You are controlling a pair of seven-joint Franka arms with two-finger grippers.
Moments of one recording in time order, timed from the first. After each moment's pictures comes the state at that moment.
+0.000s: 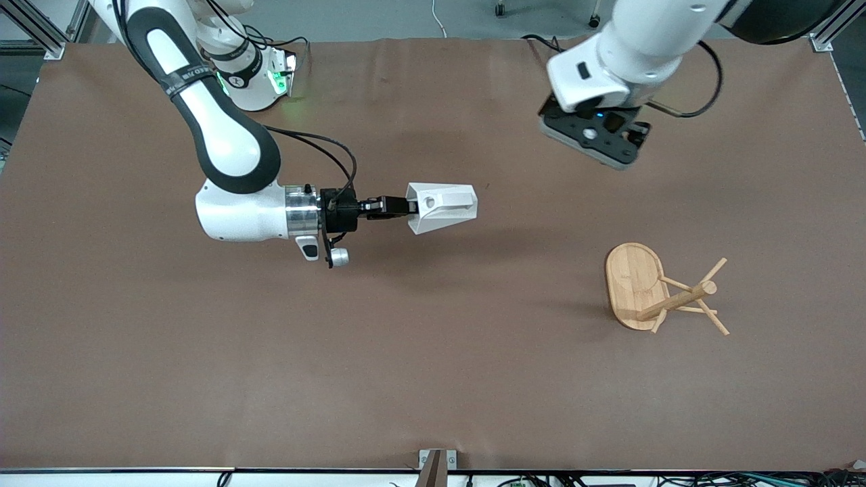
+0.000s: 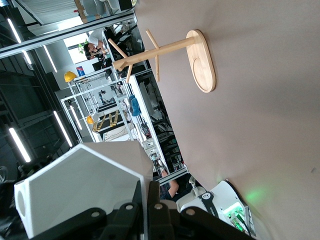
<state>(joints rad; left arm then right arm) -0.35 0.11 -0.24 -1.44 -0.06 1.51 -0.01 0.05 0.41 0.49 -1.79 1.39 2.11 -0.19</state>
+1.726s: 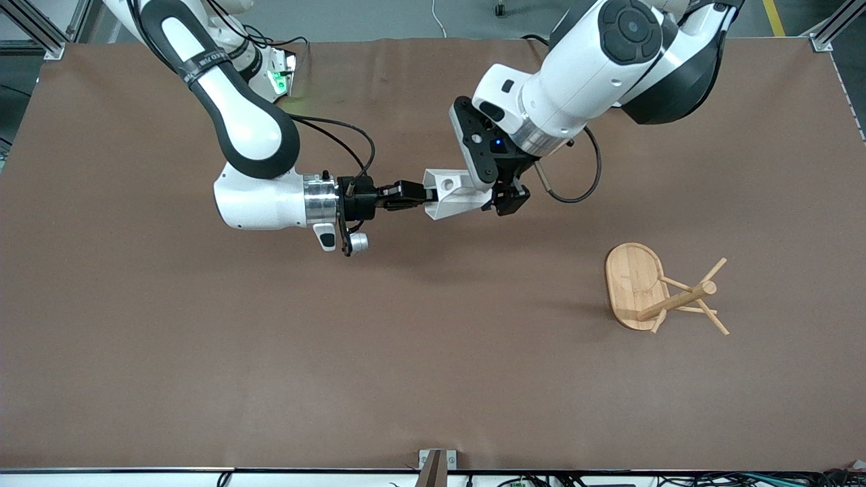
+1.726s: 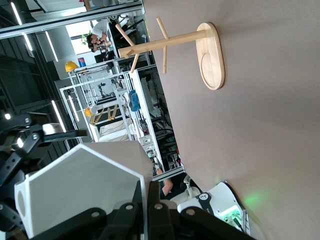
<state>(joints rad) -0.40 0.26 -0.25 -1.49 -0.27 1.91 0.69 0.05 0.40 0.55 -1.79 1.39 2.15 -0.25</state>
